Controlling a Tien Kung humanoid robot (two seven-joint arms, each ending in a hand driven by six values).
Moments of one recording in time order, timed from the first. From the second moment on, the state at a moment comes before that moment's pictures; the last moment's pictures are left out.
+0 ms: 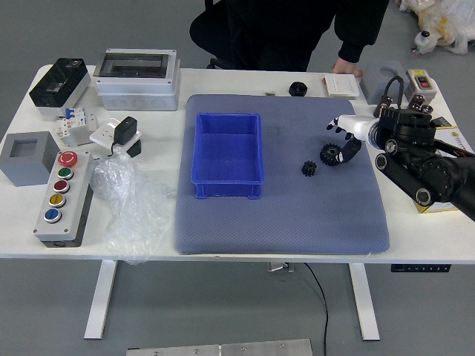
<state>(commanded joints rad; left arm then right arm) -0.10 0.15 -0.37 -0.28 0.67 -0.22 0.09 0.94 -0.32 0.52 0.73 -1.68 0.26 -0.26</state>
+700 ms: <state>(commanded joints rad) -0.11 0.15 -0.38 -0.28 0.67 -0.22 0.09 0.93 -0.30 0.51 0.71 -1.67 0.26 -0.26</state>
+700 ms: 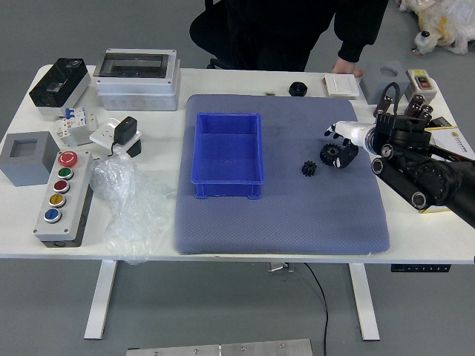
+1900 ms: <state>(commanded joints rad) -0.12 0.14 -0.37 -0.27 0.66 -0.22 0.09 0.94 -0.28 0.51 0.67 -1.68 0.23 -0.26</state>
